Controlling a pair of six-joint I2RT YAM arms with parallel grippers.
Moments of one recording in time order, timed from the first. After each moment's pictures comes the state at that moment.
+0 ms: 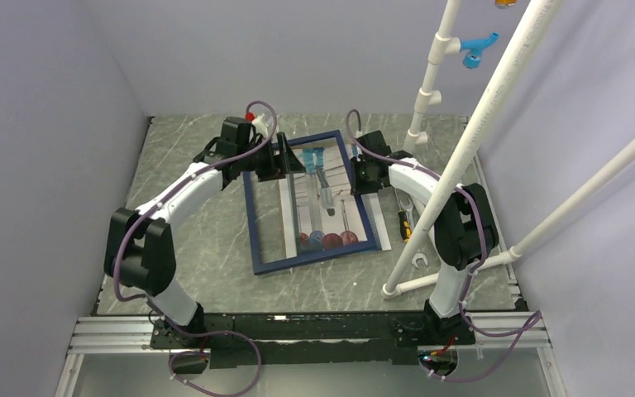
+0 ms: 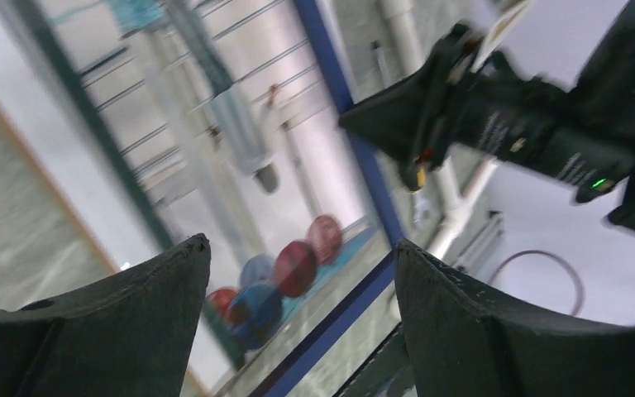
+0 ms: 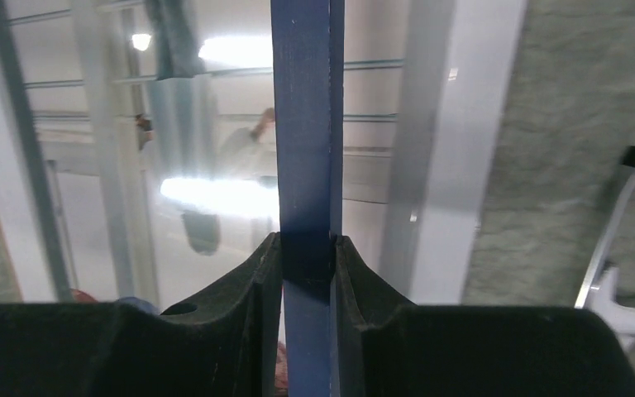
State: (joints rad) left arm -0.35 1.60 1.26 -0.32 0.49 -0.54; right arm 0.39 1.83 1.32 -0.49 -0.03 0.27
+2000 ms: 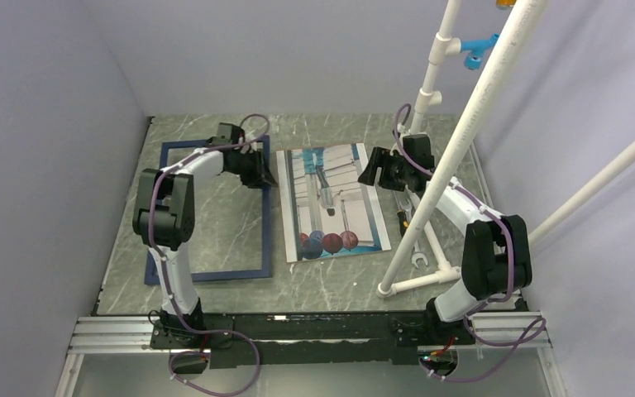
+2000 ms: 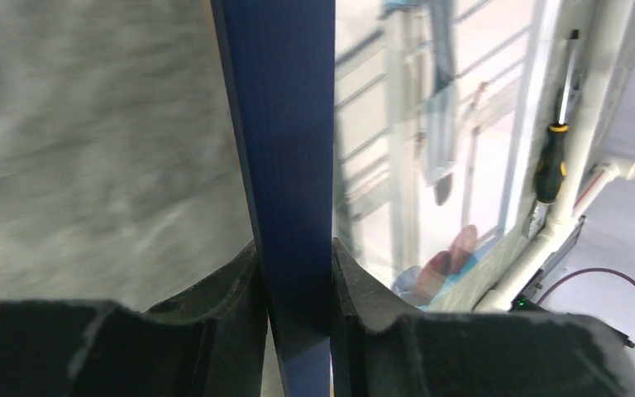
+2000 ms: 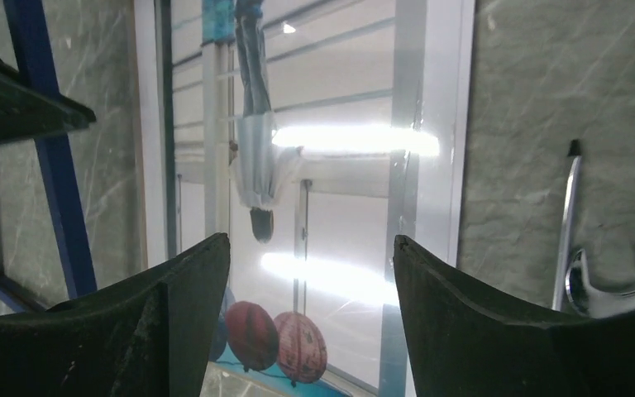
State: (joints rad) left arm -0.22 2.01 1.42 -0.41 0.57 -0.40; right arm 0.20 1.56 1.06 -0.21 -0.31 0.38
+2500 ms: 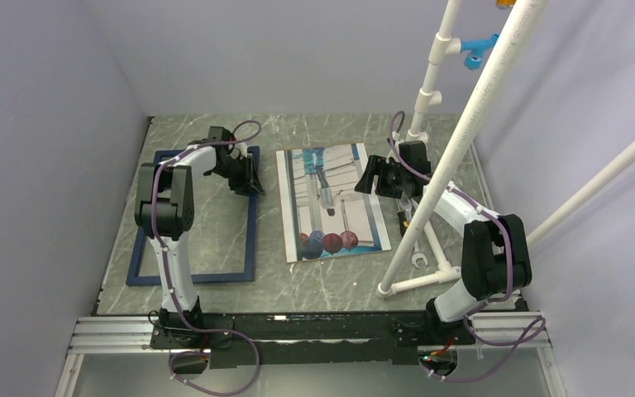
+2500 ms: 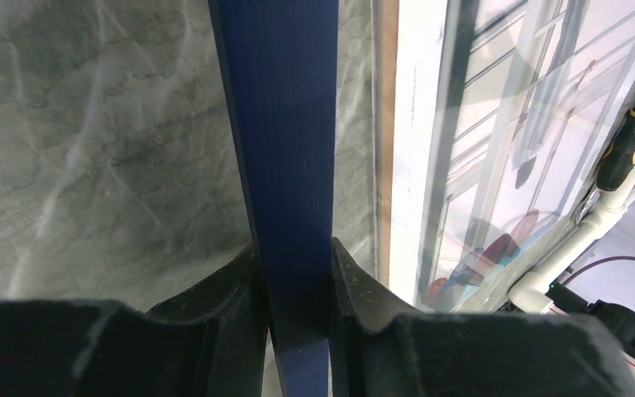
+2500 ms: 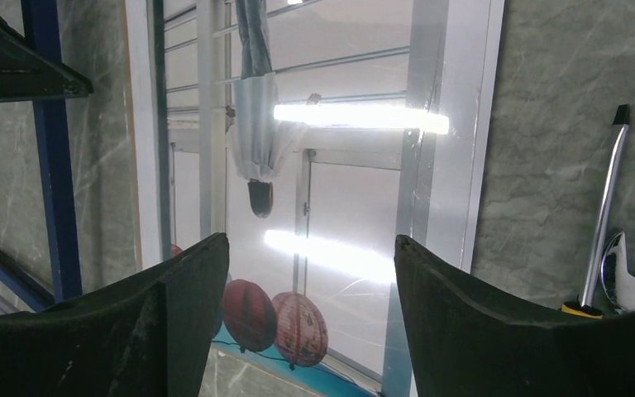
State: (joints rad) left arm -0.10 2.10 1.49 -0.62 0.58 -0.24; right arm 0.21 1.56 1.00 -0.21 -0.35 0.37
